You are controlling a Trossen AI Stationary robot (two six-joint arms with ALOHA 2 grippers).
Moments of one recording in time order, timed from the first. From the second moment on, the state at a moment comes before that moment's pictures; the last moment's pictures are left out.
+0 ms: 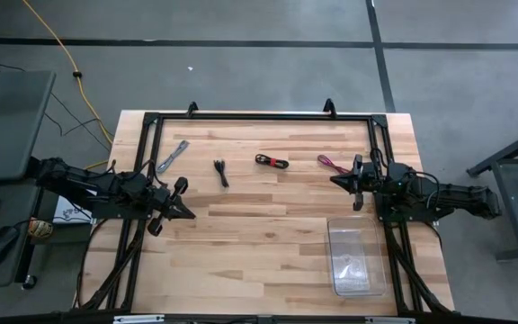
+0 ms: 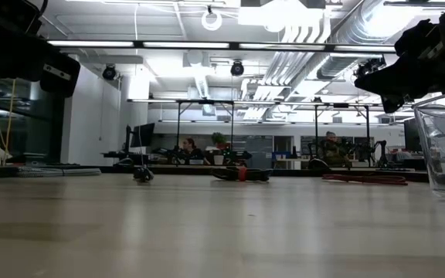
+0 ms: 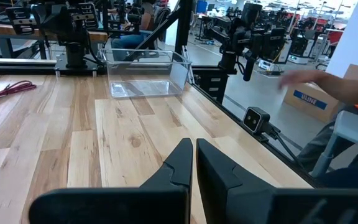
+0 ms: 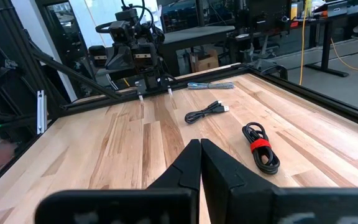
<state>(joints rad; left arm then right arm) -0.09 0.17 0.01 0.05 0.20 -0.09 -0.16 0.08 0.01 0.01 -0.03 0.18</state>
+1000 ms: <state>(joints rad) -0.09 0.17 0.01 0.05 0.20 -0.09 -0.16 0.11 0.01 0.46 0.14 0.30</state>
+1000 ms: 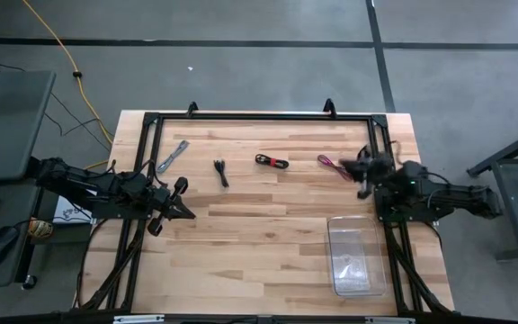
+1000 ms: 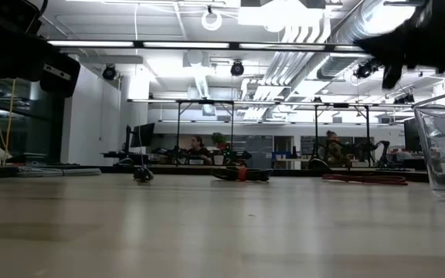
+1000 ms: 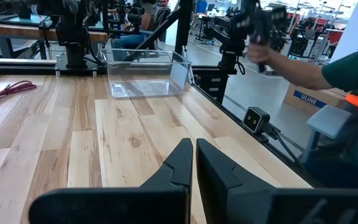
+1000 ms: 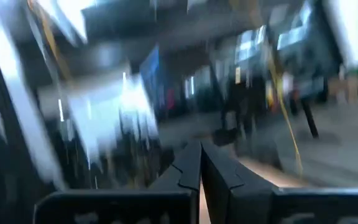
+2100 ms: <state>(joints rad) -0.09 0.17 0.01 0.05 0.20 -0.09 -0.32 1.68 1.04 -0.07 0.00 0.13</state>
